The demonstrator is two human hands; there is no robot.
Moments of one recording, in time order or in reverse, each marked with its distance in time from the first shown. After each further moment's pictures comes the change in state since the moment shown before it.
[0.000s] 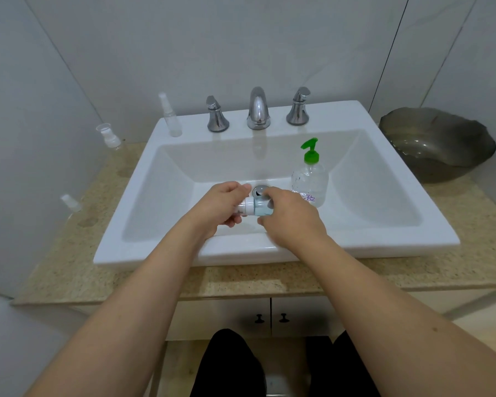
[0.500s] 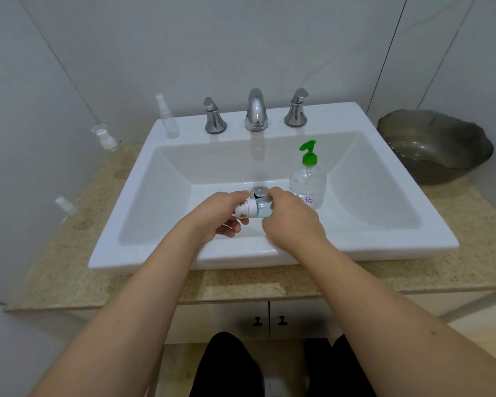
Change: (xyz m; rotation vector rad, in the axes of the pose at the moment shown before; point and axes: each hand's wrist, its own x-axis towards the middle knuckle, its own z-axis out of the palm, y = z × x) left_hand 0.002 0.001 0.002 0.010 -0.075 -0.186; right_hand -0.006 -0.007 -0.011 0.041 -0.043 0.060
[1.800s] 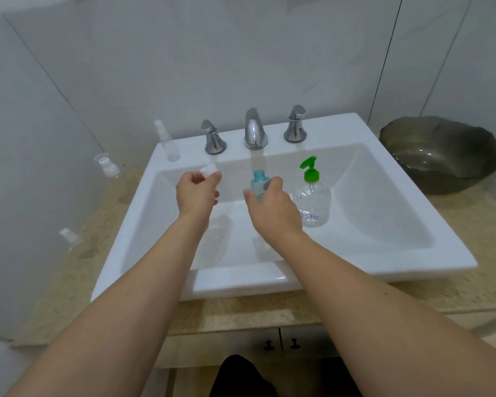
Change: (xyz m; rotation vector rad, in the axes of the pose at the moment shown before) left_hand 0.050 0.027 -0.030 -0.289 0.675 0.264; right_hand 0.046 -0.031 0.004 0.285 0.154 0.087
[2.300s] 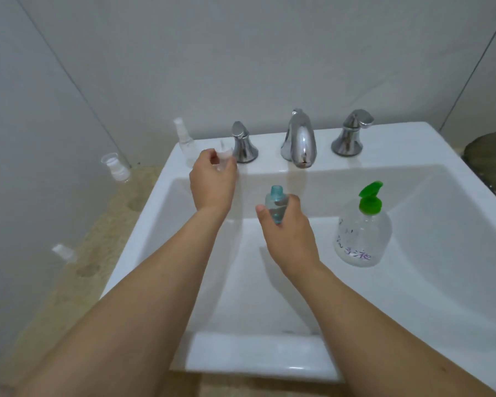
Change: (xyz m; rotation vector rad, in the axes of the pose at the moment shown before) left_hand 0.112 -0.013 0.014 0.273 0.154 0.254; right_hand 0.064 0.009 0.064 0.200 -0.055 -0.039
